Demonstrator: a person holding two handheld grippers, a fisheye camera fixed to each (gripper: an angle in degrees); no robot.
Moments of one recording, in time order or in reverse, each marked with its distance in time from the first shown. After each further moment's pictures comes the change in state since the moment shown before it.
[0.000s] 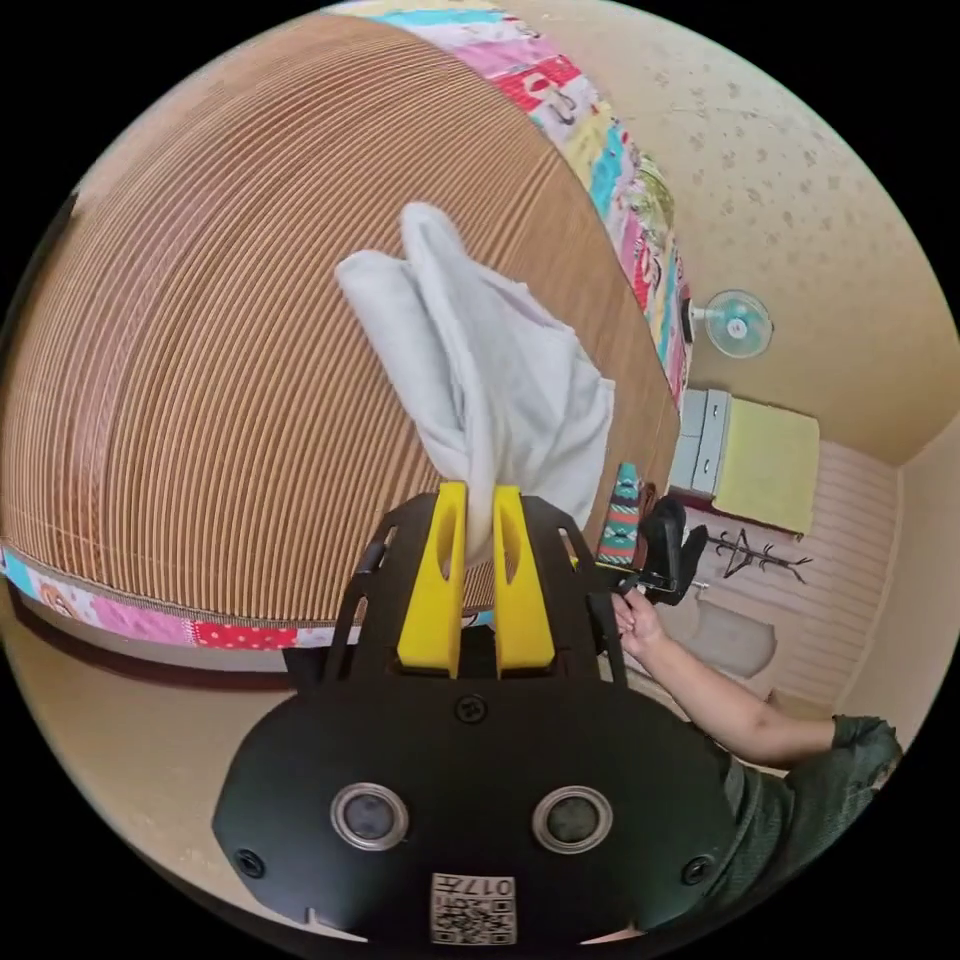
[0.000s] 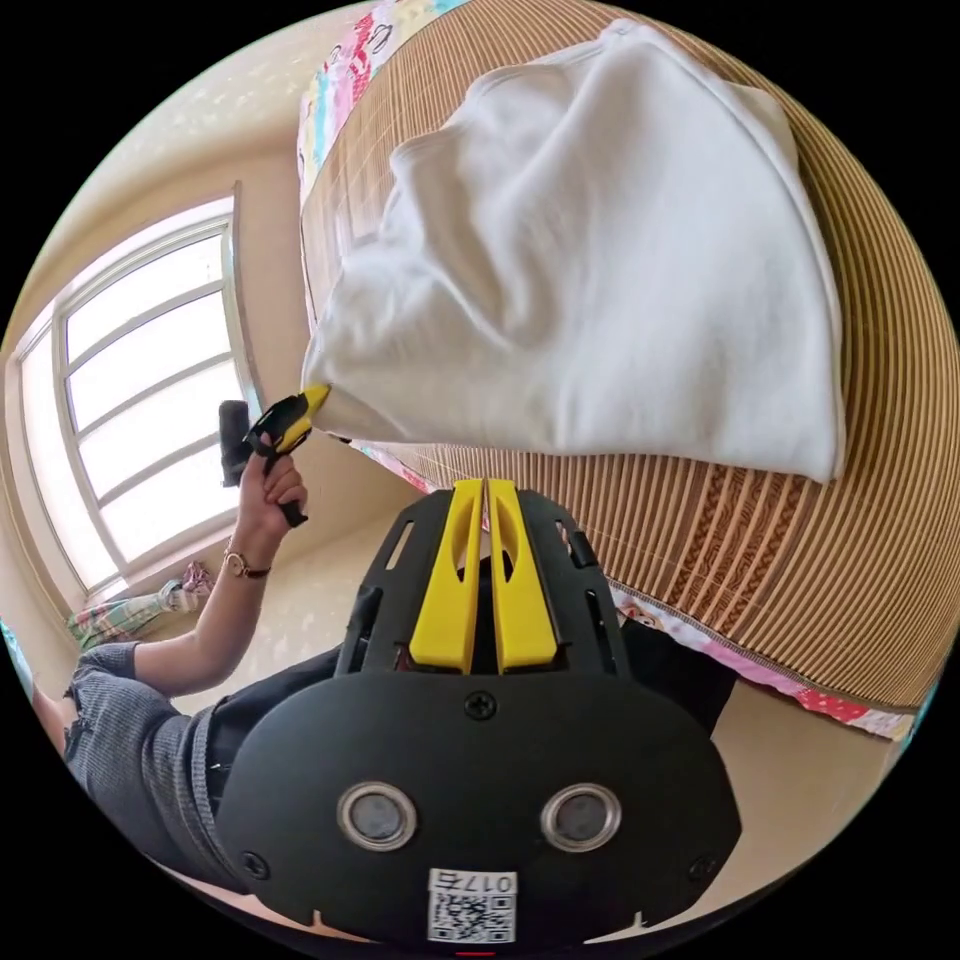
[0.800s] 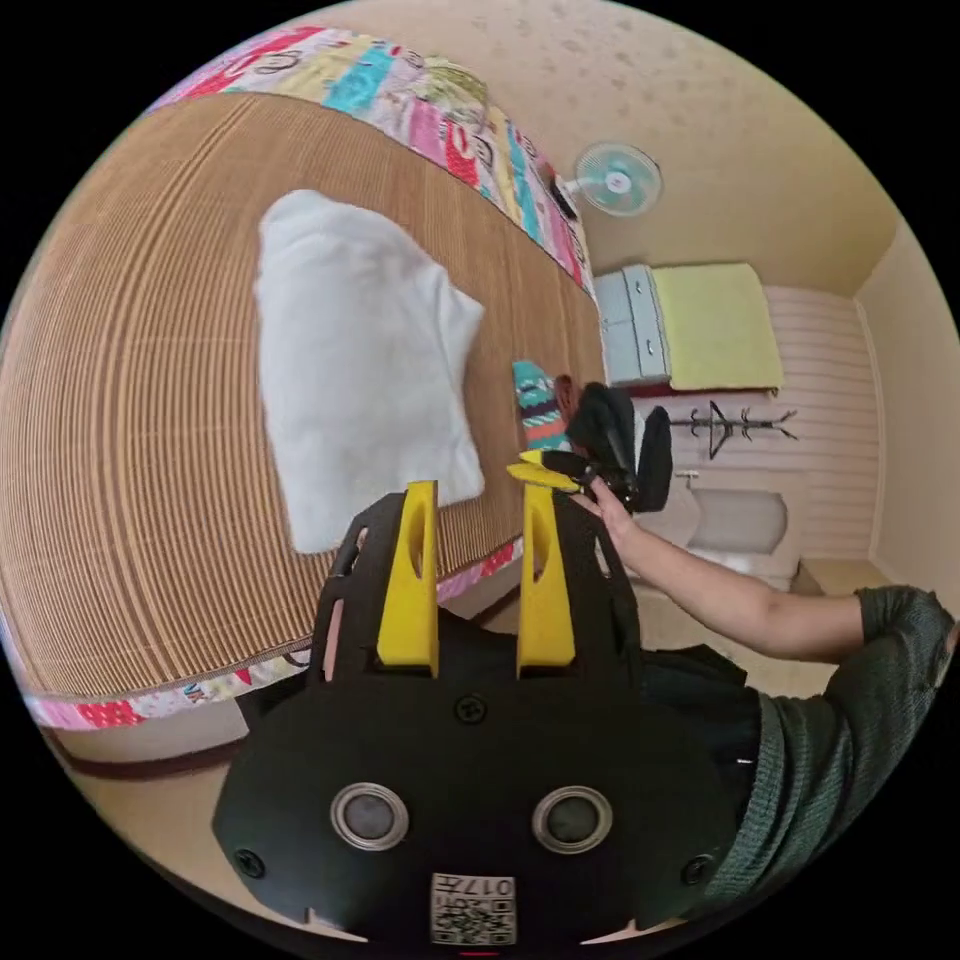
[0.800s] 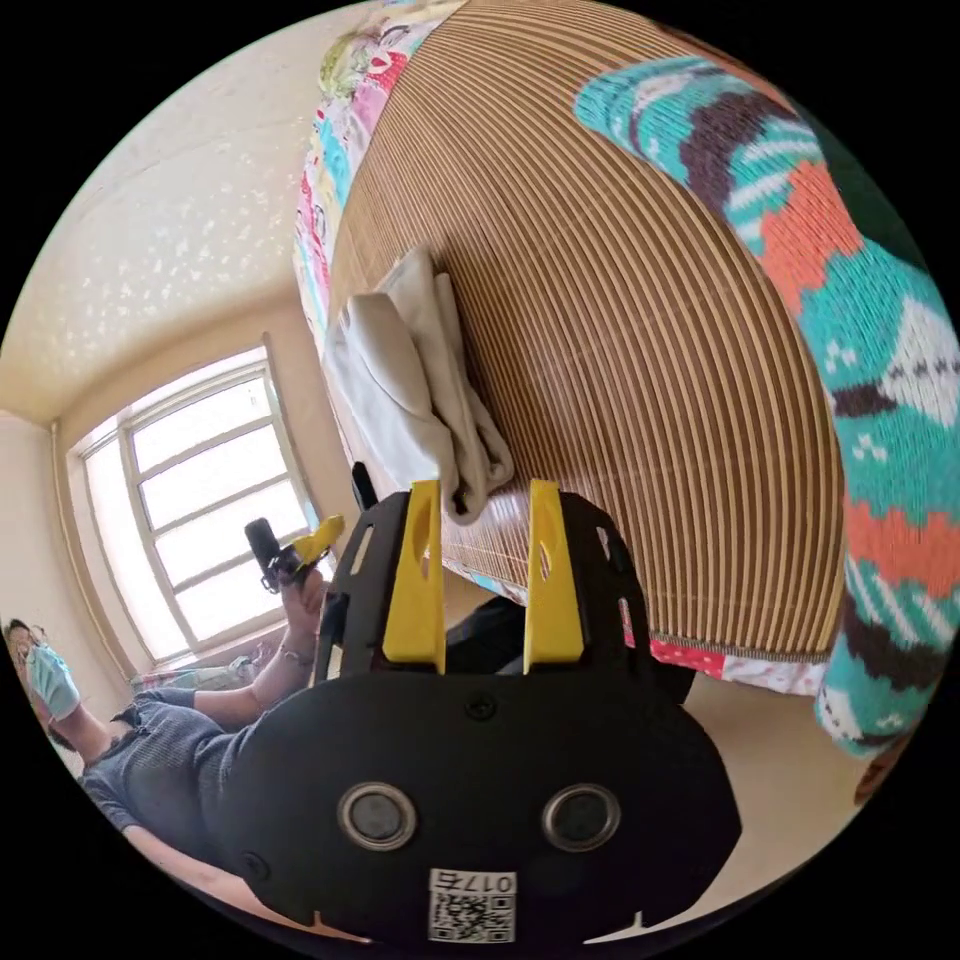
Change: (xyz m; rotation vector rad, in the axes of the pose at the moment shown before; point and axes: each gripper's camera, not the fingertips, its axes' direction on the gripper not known) left arm 0.131 0.016 0.139 -0.093 0.124 0.167; right arm 0.162 0.052 -0.170 0.297 -0.197 0.158
